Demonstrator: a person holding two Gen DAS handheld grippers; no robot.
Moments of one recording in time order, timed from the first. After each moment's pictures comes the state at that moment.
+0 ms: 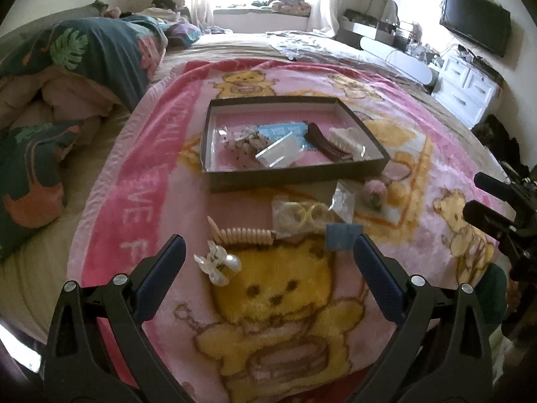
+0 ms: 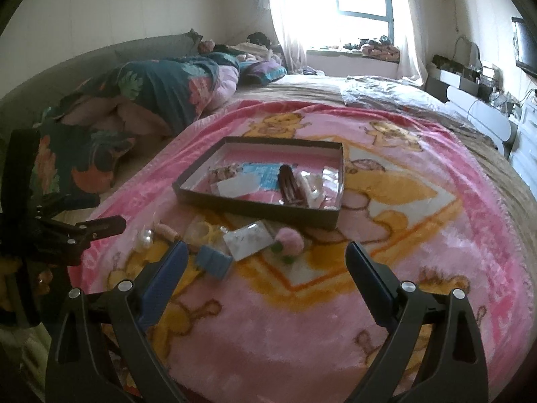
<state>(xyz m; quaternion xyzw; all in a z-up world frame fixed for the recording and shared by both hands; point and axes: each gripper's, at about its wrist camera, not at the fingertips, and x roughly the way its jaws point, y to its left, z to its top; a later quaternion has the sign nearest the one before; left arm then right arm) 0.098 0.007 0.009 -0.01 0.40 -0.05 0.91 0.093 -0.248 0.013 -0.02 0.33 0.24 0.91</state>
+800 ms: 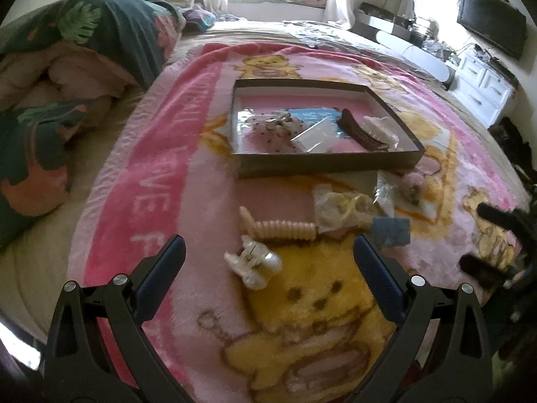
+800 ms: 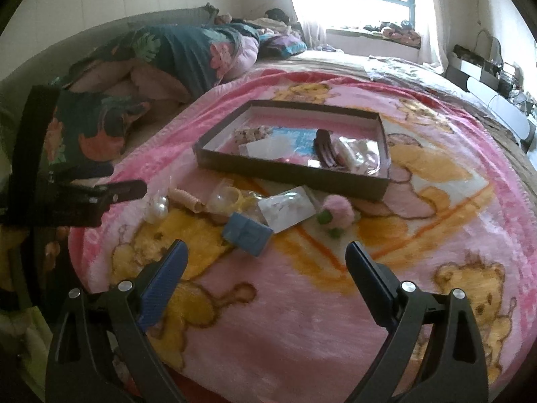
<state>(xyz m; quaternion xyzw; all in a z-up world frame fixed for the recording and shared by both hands) 0.122 0.038 -0.017 -0.02 0.42 -0.03 0.91 0.099 -0.196 -0.028 -0.05 0.37 0.27 0.89</state>
